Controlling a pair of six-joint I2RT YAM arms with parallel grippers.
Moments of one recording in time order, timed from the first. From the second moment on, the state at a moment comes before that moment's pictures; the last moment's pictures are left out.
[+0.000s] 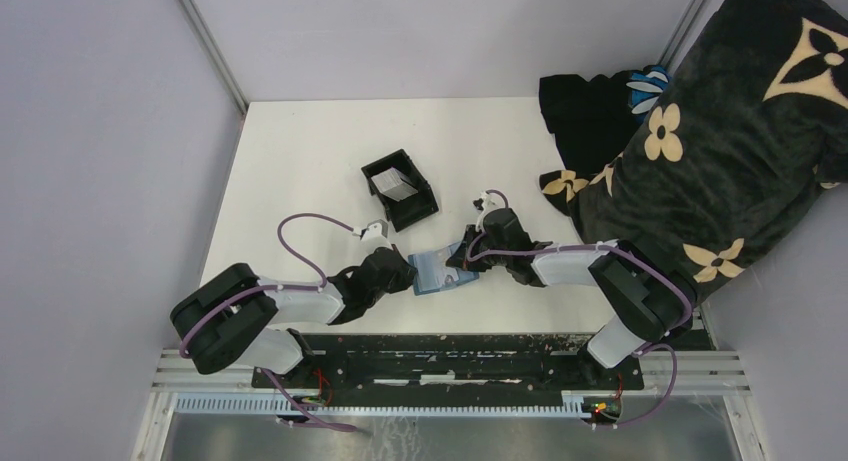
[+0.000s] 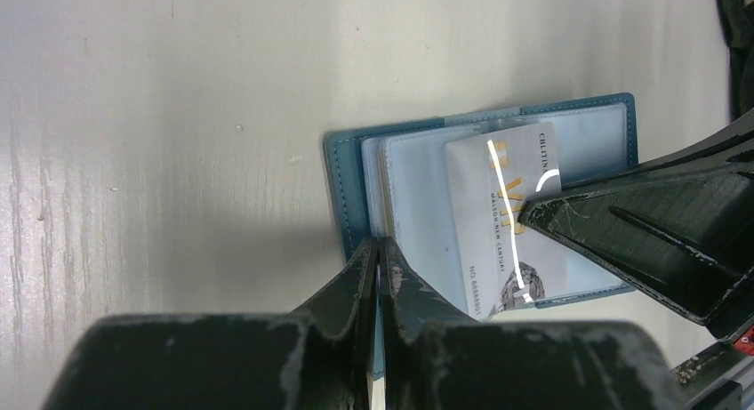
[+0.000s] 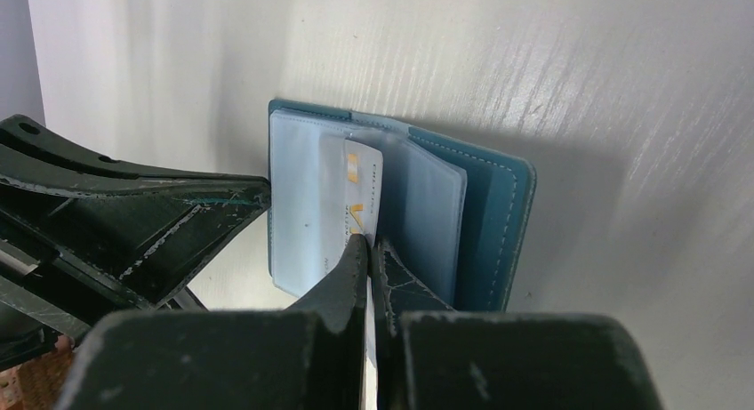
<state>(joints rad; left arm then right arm) -0.88 1.39 0.35 0.39 -0.33 -0.97 0.69 1.61 0.59 0.34 -0.24 0.73</state>
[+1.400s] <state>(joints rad) -0.91 1.40 0.35 0.40 -0.34 -0.97 0.86 1.59 0.75 0.00 0.06 0.66</state>
